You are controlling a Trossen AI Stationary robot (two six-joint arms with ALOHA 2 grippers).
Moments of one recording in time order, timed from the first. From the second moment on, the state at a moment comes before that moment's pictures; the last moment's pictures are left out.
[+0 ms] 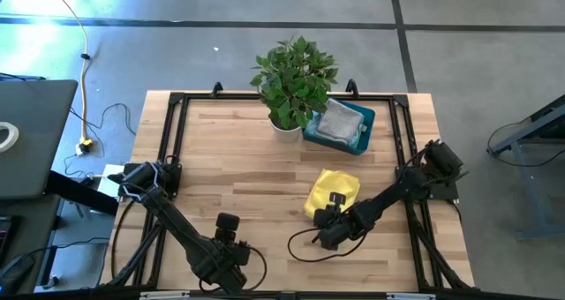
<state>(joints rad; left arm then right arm) -0.67 2.02 1.72 -1.44 -0.23 -0.58 0.54 1.87 1.00 -0.47 0.38 0.67</state>
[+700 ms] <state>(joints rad) -0.67 2.02 1.72 -1.44 -0.23 -0.58 0.49 1.58 1.00 -0.62 0.43 0.71</state>
